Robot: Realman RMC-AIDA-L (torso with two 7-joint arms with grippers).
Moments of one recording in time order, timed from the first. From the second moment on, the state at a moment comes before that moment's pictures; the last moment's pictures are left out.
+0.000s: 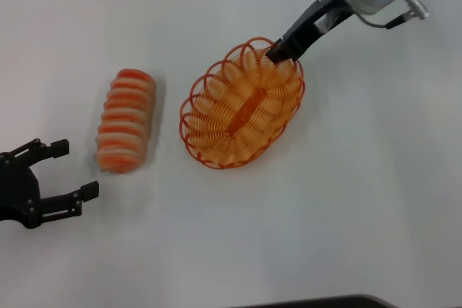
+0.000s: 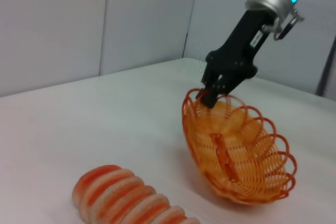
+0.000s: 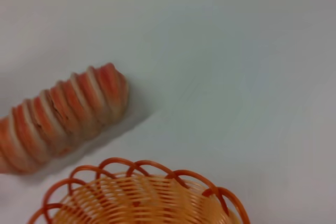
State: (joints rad) left arm -0.26 -2.09 0.56 0.68 2.09 1.67 -1.11; right arm 0.89 2.07 -1.04 -0.81 -2.55 -1.36 2.25
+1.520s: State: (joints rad) left arm -0.30 -2.10 0.56 0.69 2.09 1.63 -1.11; right arm 0.63 2.08 -0.65 -0.80 -2.43 -1.43 2.66
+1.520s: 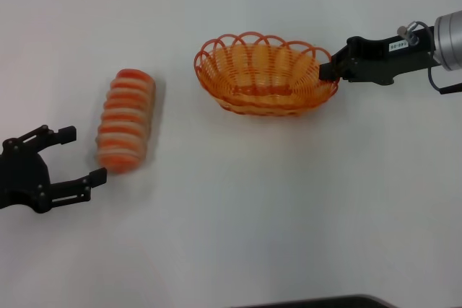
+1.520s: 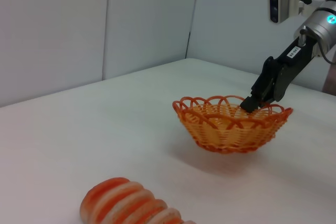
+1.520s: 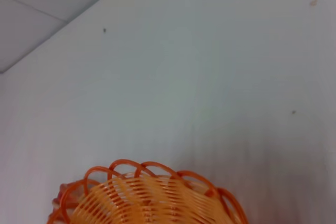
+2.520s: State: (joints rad) left arm -0.30 -2.11 0.56 0.69 2.09 1.61 -1.10; right arm 0.61 2.08 -0.62 -0.72 -2.37 -1.42 2.70
